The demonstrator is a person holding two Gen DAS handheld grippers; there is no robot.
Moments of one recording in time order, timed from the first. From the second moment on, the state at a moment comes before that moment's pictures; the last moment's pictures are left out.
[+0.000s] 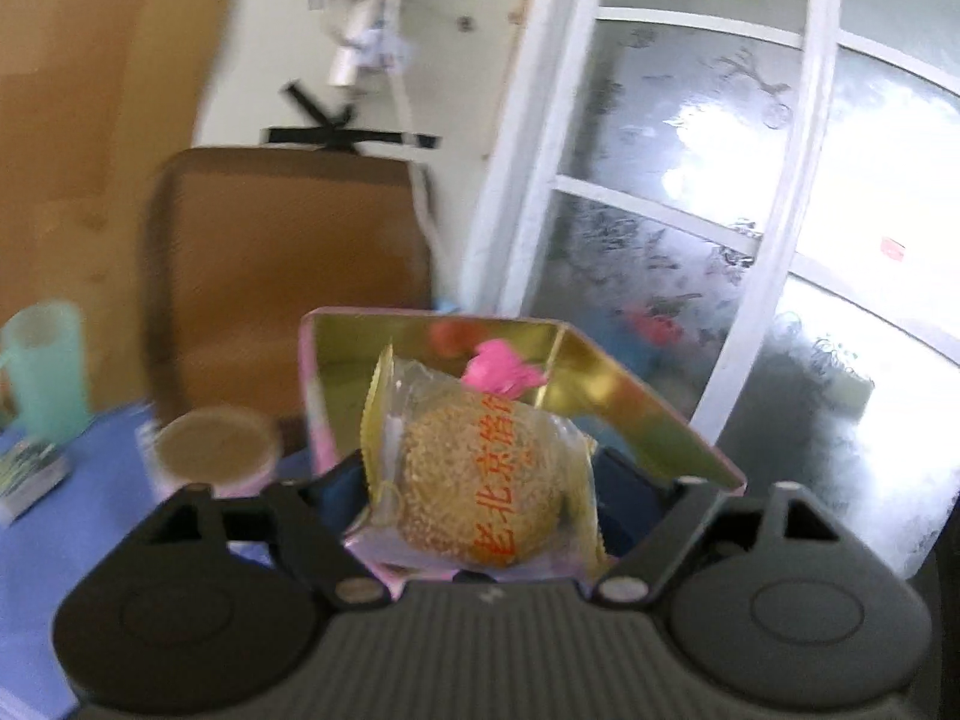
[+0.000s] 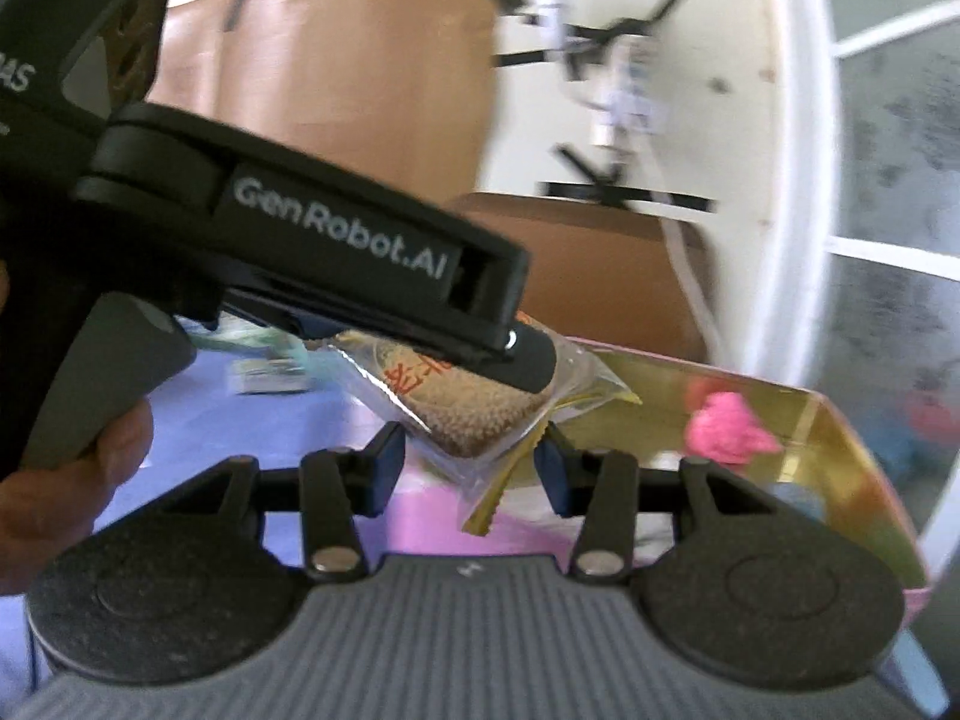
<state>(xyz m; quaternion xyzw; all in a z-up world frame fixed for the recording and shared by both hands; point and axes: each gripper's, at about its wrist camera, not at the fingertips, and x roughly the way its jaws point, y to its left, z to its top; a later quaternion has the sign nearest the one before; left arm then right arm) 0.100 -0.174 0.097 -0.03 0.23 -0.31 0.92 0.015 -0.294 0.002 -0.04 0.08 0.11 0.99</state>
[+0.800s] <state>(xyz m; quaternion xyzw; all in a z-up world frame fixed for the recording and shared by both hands) 0.098 -0.173 0.064 -0.01 0.28 -0.20 0.94 0.009 -0.346 -0.019 0.11 0.10 -0.01 0.99</state>
